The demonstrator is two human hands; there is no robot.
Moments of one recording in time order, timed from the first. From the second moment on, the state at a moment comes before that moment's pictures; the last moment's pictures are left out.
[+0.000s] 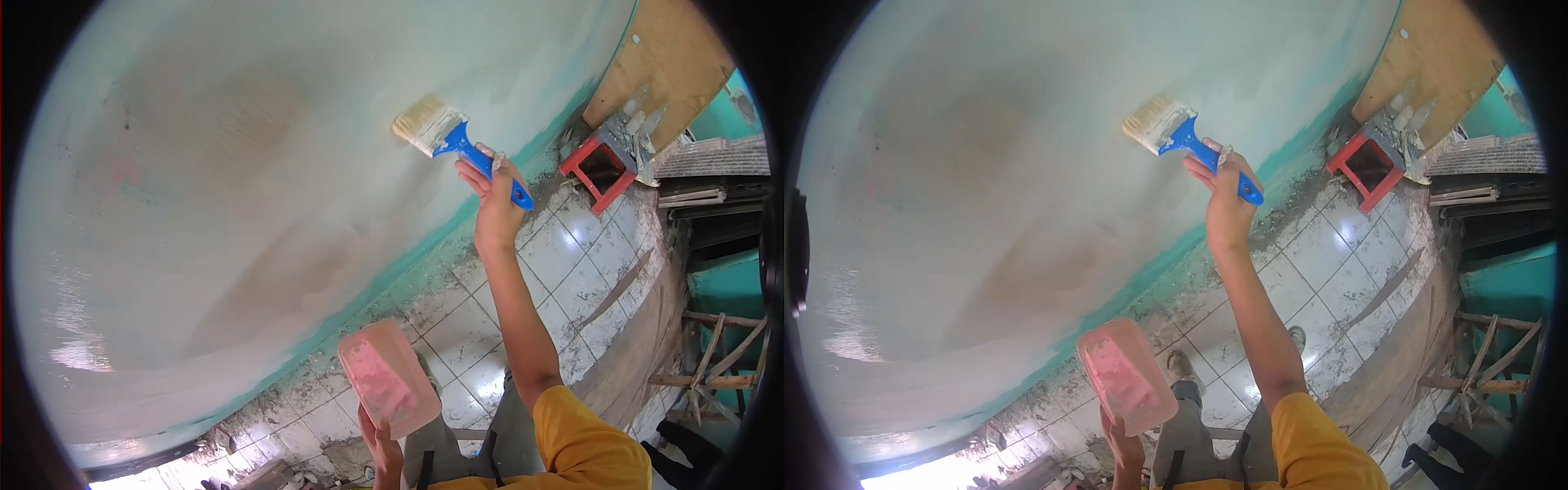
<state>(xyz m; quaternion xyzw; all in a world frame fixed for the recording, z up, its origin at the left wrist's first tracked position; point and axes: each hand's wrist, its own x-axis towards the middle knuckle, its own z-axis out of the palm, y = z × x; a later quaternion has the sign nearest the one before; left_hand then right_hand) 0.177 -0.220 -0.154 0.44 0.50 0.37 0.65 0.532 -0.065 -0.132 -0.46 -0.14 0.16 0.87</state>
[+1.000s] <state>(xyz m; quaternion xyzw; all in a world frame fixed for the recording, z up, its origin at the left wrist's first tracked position) 0.139 -0.231 -0.181 0.40 0.50 0.37 0.67 0.471 -0.055 -0.376 -0.49 -0.04 0.23 0.84</state>
